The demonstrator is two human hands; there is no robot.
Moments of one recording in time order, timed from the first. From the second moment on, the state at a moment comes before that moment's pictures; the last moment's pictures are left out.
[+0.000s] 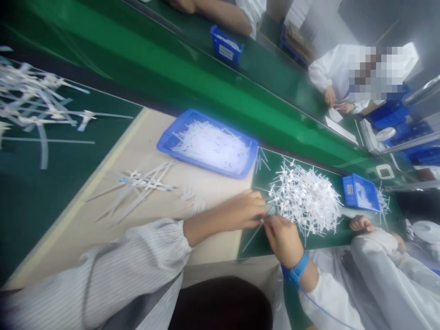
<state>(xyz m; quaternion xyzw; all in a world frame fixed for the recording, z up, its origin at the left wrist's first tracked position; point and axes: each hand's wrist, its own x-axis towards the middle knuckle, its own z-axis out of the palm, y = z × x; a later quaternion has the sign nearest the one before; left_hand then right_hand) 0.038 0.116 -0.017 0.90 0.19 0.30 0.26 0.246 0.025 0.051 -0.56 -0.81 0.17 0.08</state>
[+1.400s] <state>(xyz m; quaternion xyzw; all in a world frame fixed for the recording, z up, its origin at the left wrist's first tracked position) 0.036 0.108 0.005 0.65 0.26 0.35 0.62 0.192 0.014 -0.014 -0.50 -0.42 0.40 0.64</state>
